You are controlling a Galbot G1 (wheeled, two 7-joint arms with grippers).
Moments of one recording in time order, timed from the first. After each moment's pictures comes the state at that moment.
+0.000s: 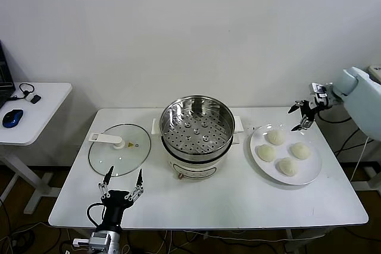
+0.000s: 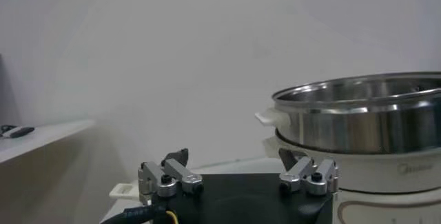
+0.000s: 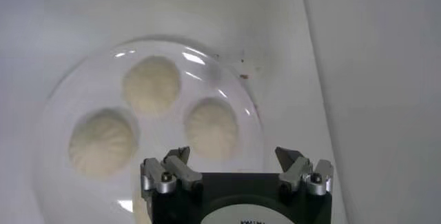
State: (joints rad) left arm 1.71 -1.53 -0.54 -2.02 0.11 -0.15 0.01; right arm 0.22 0.92 -0.79 0.43 0.03 0.19 -1.21
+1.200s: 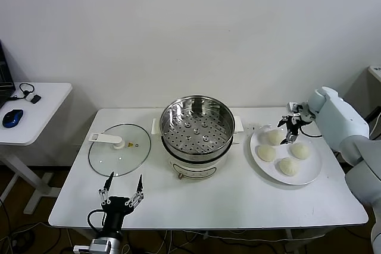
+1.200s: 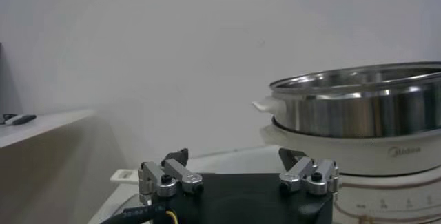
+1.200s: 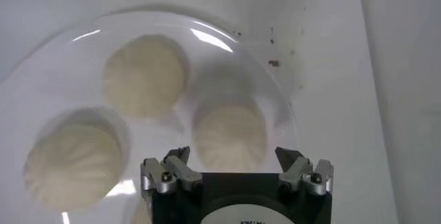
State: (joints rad) left arm 1.74 -1.54 -0.54 -2.01 0.11 -0.18 0.01; right arm 0.06 1.06 -0.46 0.28 -0.31 0.22 -1.11
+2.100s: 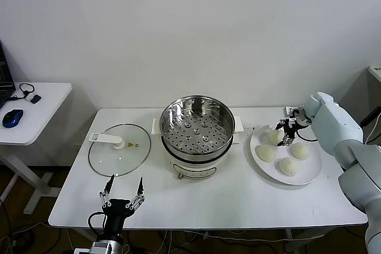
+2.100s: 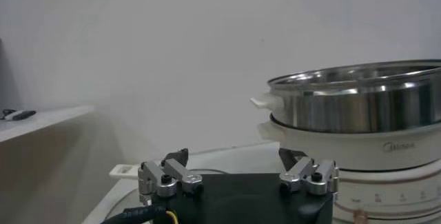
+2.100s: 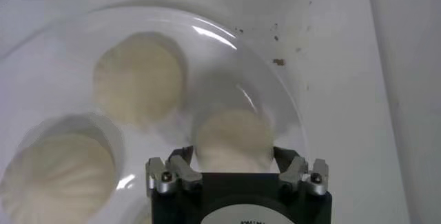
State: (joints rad) left arm 1.75 -1.54 -0.53 -2.00 0.11 -0.19 0.00; right arm 0.04 1.08 -0.39 0.27 -0.38 0.21 -1.08
